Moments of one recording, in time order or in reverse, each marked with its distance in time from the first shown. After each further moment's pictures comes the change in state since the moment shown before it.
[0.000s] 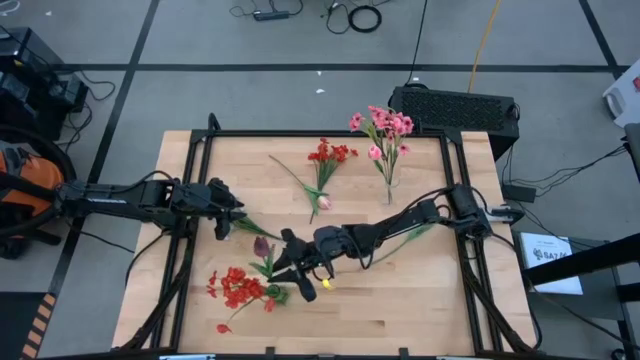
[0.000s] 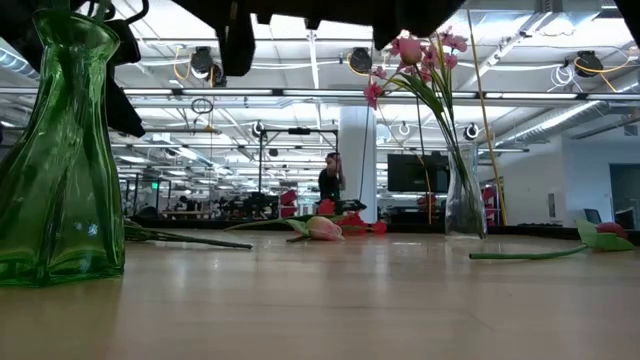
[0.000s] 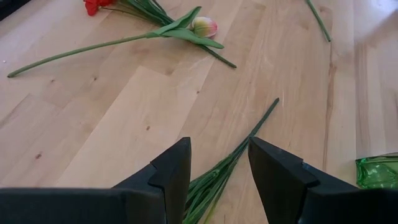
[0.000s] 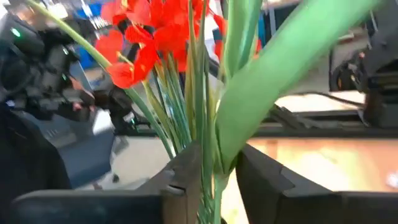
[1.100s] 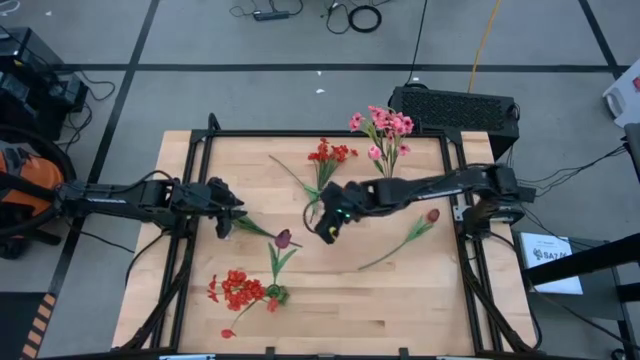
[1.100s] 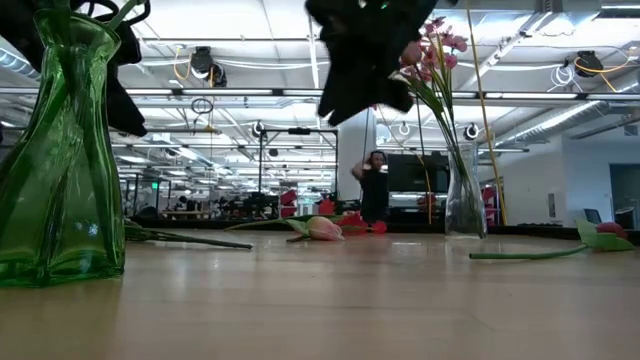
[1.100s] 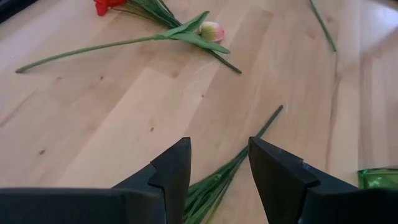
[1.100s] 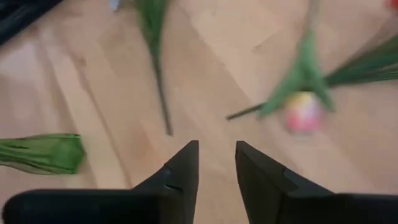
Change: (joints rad) left arm 0.000 0.000 0.001 0.005 -0.026 -0.048; right arm -0.167 -0.360 0.001 -1.223 0.346 0.384
